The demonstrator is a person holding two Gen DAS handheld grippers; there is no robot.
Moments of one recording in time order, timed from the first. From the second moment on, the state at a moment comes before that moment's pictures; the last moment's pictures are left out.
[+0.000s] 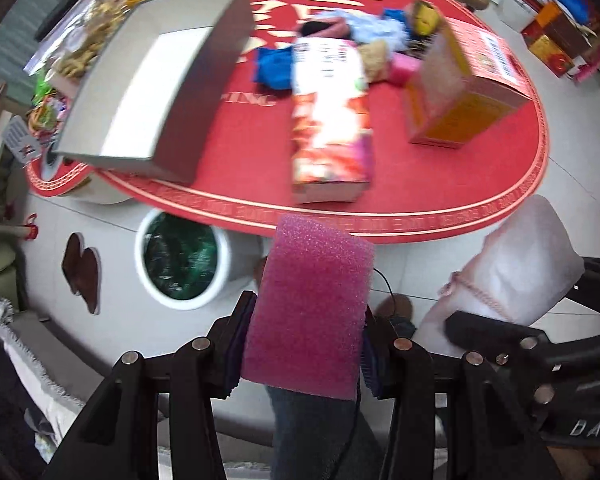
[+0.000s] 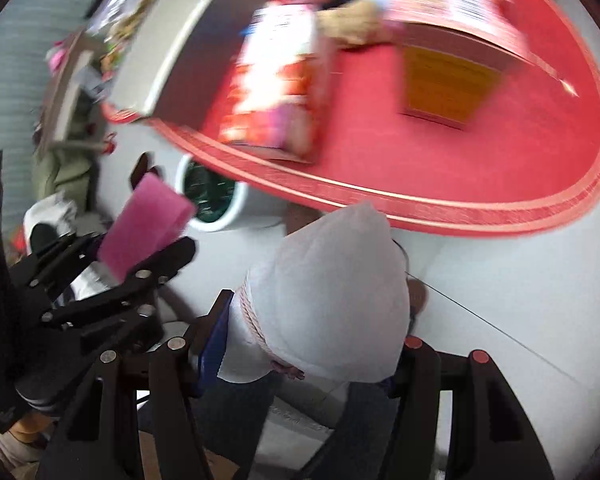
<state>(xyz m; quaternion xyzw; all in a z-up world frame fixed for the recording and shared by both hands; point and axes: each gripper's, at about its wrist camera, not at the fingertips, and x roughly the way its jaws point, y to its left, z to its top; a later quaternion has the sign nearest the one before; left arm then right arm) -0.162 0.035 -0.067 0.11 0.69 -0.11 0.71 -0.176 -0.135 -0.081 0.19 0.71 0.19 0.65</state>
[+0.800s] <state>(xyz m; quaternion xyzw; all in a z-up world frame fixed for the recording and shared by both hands) -0.015 0.192 -0.053 0.07 0.67 -0.06 0.74 -0.025 0.001 -0.023 0.15 0.69 0.18 0.68</state>
